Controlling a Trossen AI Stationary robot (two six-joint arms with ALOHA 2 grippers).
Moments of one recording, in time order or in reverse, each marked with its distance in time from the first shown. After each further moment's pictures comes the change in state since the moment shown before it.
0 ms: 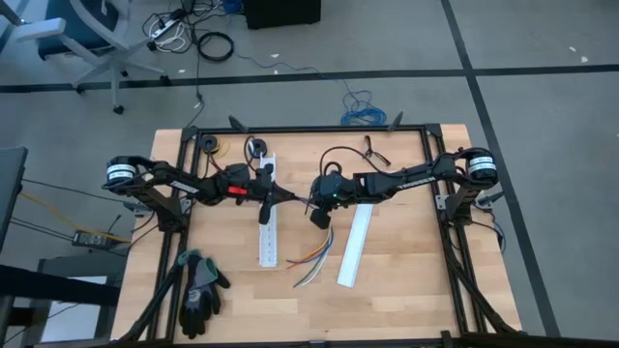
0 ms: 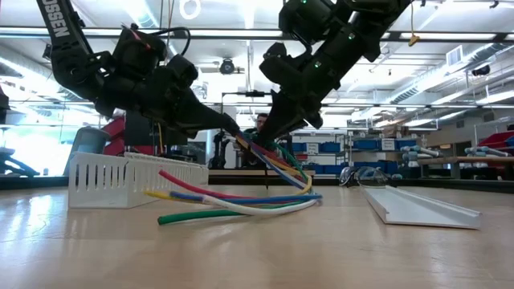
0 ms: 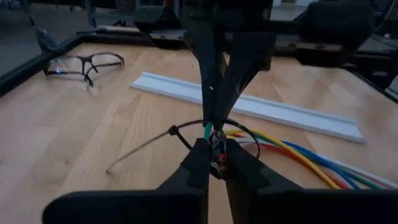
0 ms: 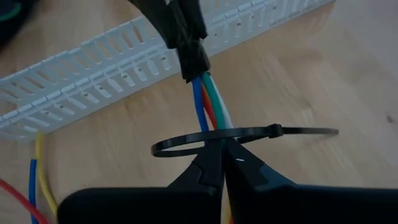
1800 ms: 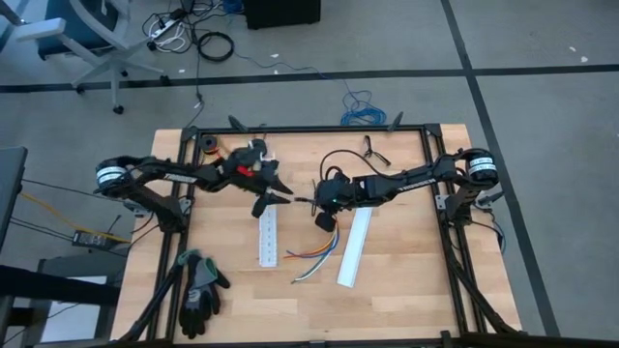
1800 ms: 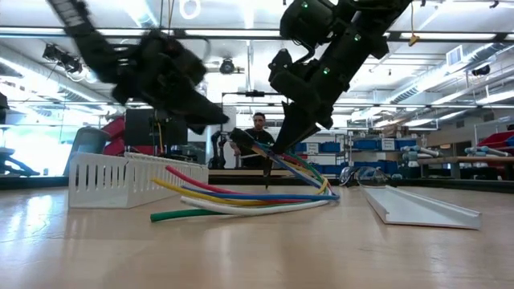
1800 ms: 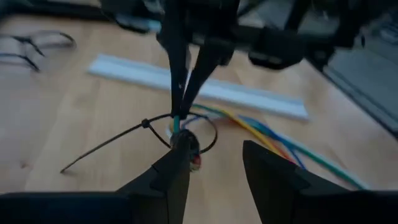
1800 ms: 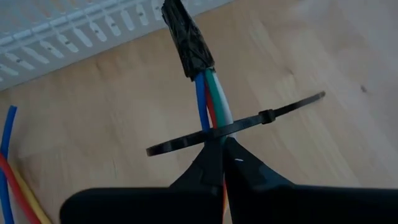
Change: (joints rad) left arm 0.125 -0.098 0.118 -0.354 0.306 0.069; right arm 0.027 0.000 0.000 -0.114 0.069 -0.049
